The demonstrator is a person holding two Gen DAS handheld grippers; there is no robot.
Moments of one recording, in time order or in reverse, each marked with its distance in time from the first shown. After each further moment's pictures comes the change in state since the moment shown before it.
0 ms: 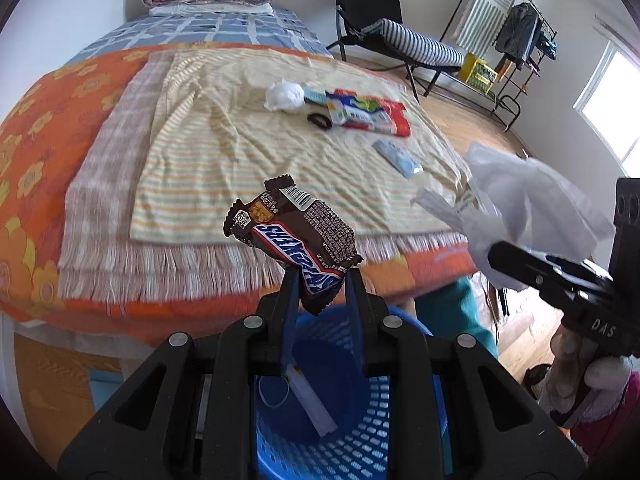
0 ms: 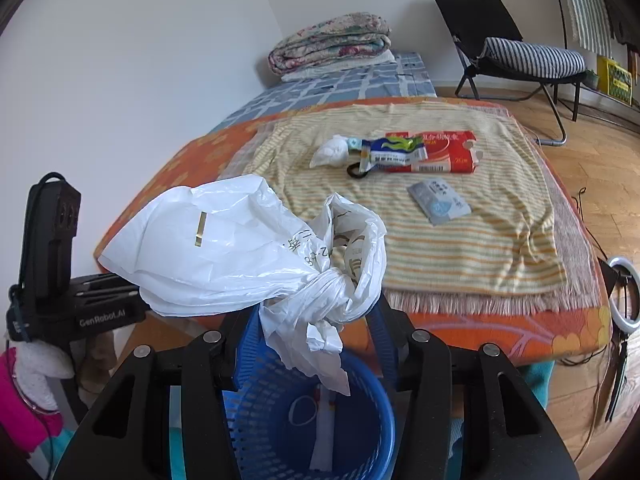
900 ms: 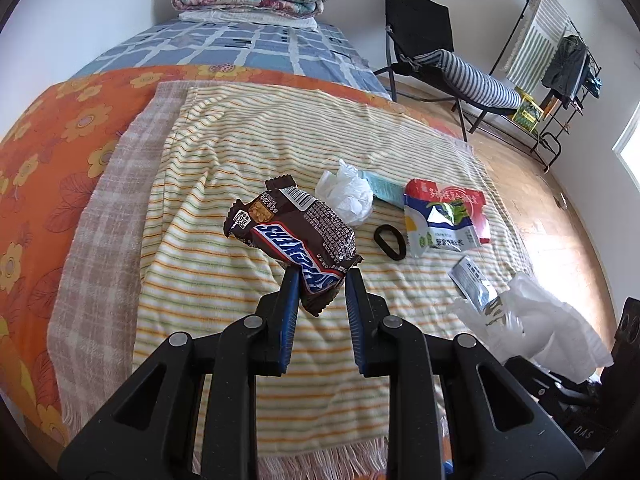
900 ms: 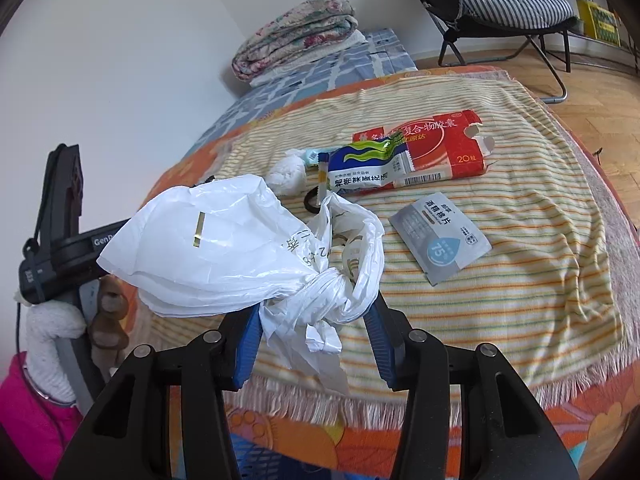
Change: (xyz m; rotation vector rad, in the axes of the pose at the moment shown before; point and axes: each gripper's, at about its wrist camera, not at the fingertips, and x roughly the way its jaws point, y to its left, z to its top) left arm 0.089 0.047 0.148 -0.101 -0.064 0.104; right arm 0.086 -0.063 0.058 0.183 0.010 0.044
